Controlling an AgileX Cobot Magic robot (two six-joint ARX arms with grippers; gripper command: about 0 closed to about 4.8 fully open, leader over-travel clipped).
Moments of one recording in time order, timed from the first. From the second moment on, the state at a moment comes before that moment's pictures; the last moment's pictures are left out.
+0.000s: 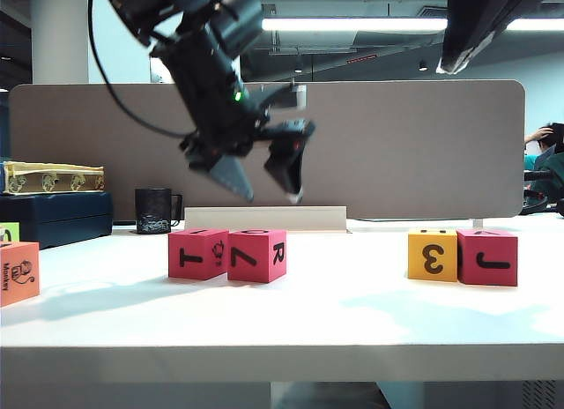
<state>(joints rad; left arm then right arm) -0.60 1.85 1.38 -0.32 -0.01 0.05 0.61 1.20 1.21 -0.96 0.02 0.06</state>
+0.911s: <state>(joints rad) -0.23 1.66 1.56 -0.92 0.04 0.02 0.61 1.20 1.21 -0.92 0.02 0.06</state>
